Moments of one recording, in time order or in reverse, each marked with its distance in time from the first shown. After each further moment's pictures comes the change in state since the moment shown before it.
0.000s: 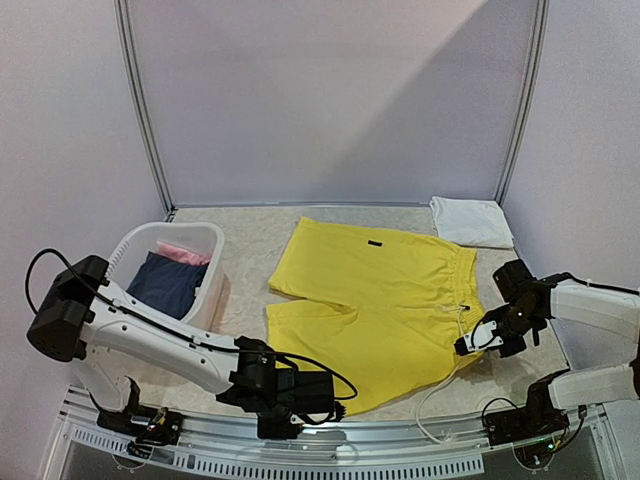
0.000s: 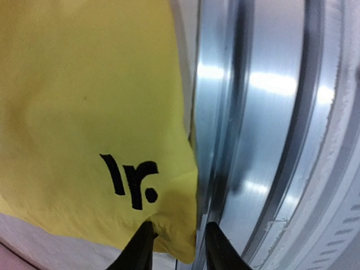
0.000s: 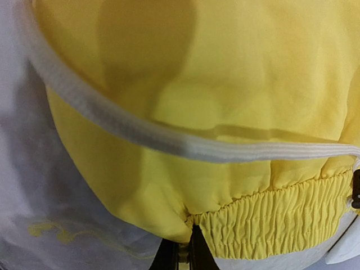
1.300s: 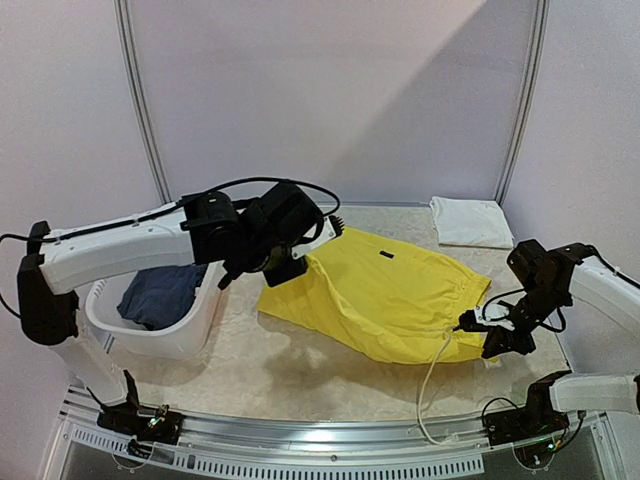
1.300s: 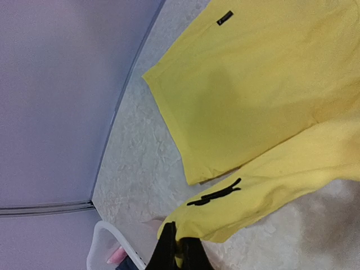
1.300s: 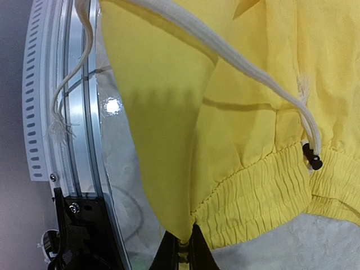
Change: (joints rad) left arm 0.420 -0.136 0.464 -0.070 -0.488 0.301; right arm -0.010 -0.109 0.250 -0.530 -0.404 0.304
